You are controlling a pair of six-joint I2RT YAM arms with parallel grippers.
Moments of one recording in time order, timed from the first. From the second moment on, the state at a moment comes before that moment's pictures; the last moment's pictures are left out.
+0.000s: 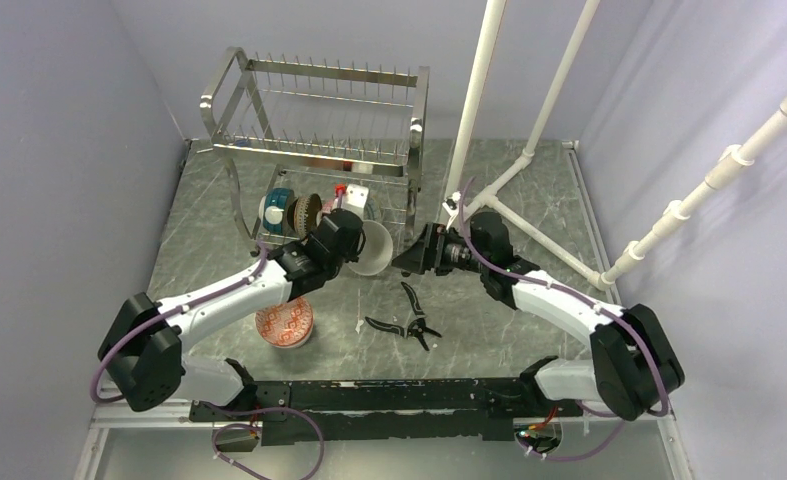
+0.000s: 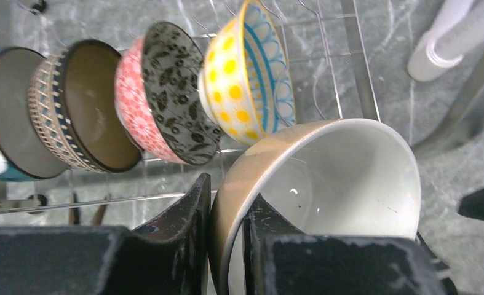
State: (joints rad) left arm -0.80 1.35 0.95 -0.17 -0.54 -0.24; right arm 0.50 1.26 0.62 0.25 -0.56 0.71
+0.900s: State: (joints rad) left arm -0.84 1.28 0.86 -0.11 -0.23 -0.44; right arm 0.59 1.37 0.64 0.23 -0.44 0.70
